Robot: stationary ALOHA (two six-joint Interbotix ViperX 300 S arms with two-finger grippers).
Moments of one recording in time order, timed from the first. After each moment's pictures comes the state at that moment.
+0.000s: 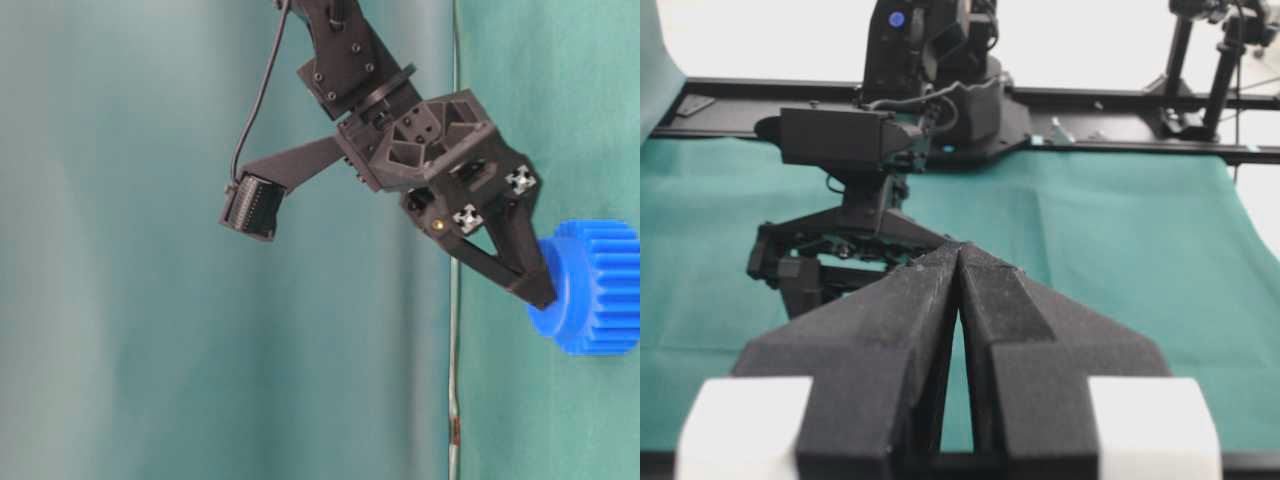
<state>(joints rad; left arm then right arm) 0.00 -0.96 1.18 0.01 -0.22 -0.03 -0.11 0.23 0.62 0.12 -0.26 -0.04</state>
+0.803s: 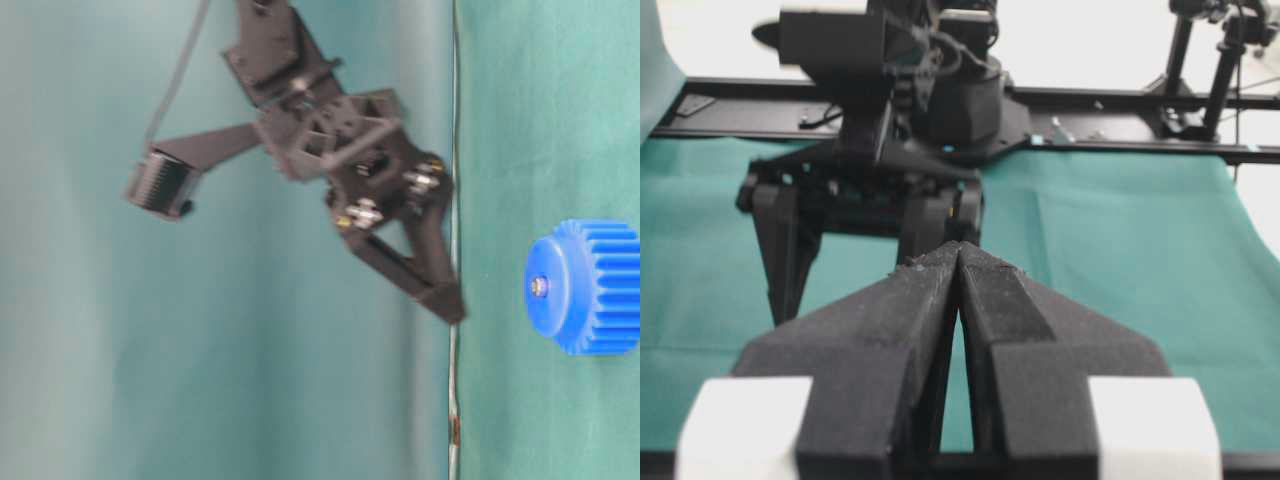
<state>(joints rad) 0.00 -0.96 1.18 0.01 -0.22 -0.03 -0.11 0.08 0.62 0.11 -0.21 -0.04</state>
